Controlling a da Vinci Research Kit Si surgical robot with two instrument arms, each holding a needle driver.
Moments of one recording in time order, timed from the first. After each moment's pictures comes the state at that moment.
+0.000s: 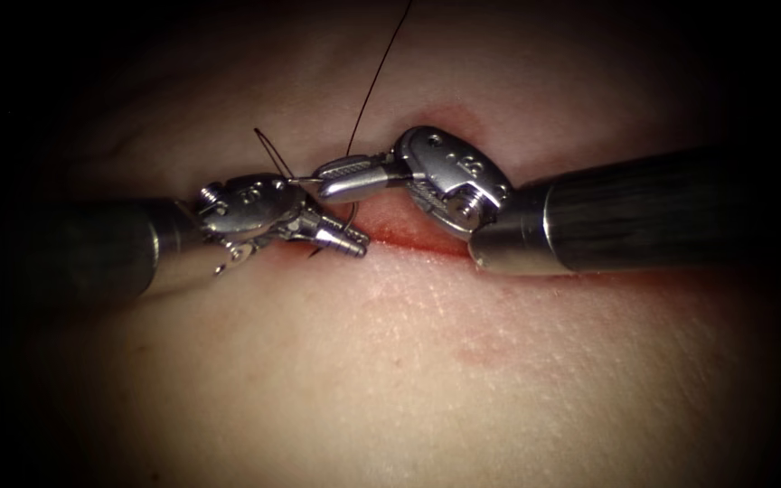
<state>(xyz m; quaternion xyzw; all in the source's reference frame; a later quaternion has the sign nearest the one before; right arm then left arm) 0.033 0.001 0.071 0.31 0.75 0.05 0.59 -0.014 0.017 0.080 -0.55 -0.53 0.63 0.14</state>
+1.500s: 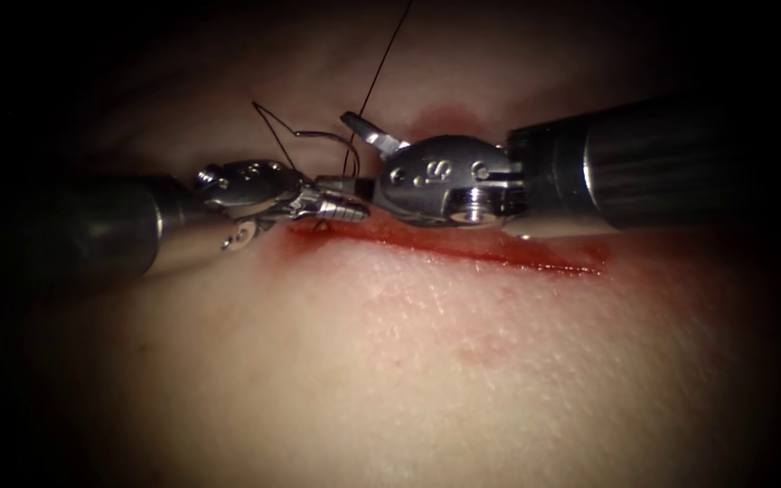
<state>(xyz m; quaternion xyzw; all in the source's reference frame) 0.034 -0.001 0.063 -0.21 0.41 0.16 0.87 -0.014 0.018 0.080 -0.52 -0.43 0.67 0.32</state>
